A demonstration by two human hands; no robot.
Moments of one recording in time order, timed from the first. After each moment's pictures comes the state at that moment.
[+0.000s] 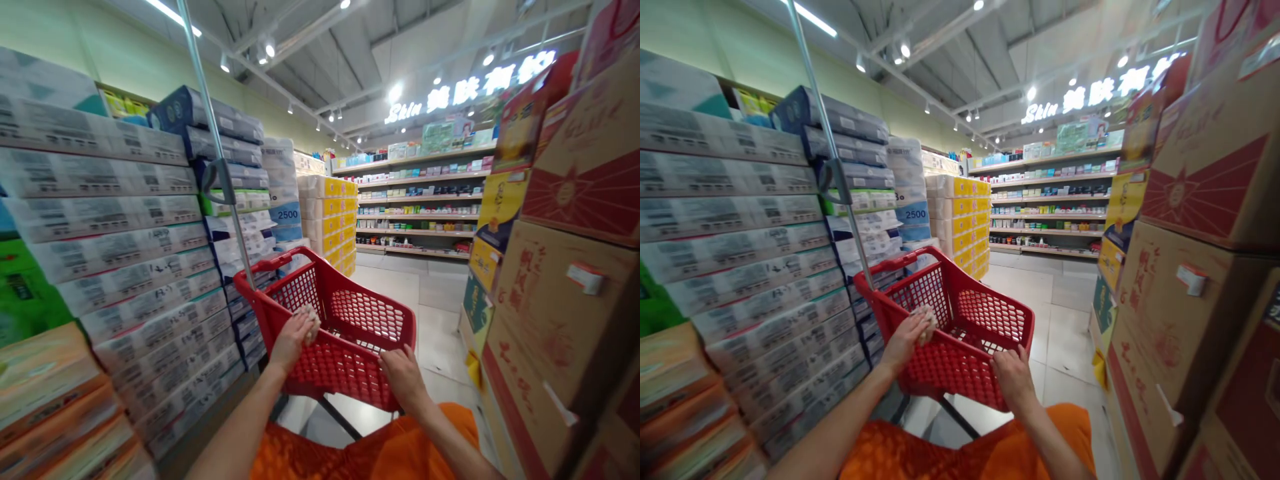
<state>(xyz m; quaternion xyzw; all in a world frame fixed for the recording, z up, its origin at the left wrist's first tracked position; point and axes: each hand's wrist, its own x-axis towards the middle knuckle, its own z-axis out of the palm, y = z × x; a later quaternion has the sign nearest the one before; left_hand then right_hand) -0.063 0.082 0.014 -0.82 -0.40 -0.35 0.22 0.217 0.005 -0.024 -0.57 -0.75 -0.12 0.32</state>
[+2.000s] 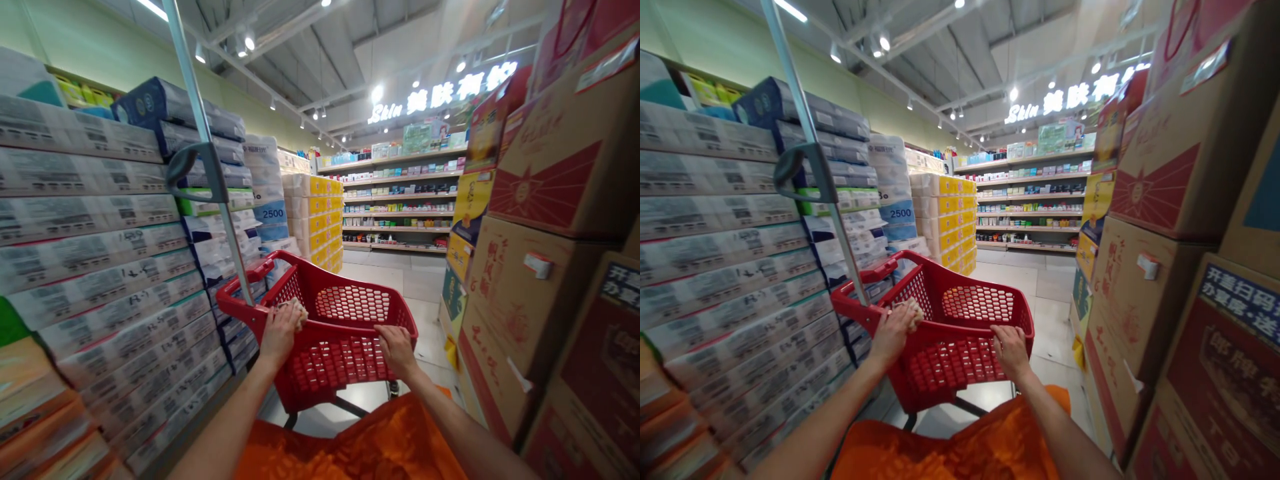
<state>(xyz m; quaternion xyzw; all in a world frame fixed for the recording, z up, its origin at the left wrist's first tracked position) -0.040 0.064 0.044 -0.80 -0.47 -0.28 0.24 0.248 0.029 -0.020 -0.57 -0.71 -0.12 0.40</state>
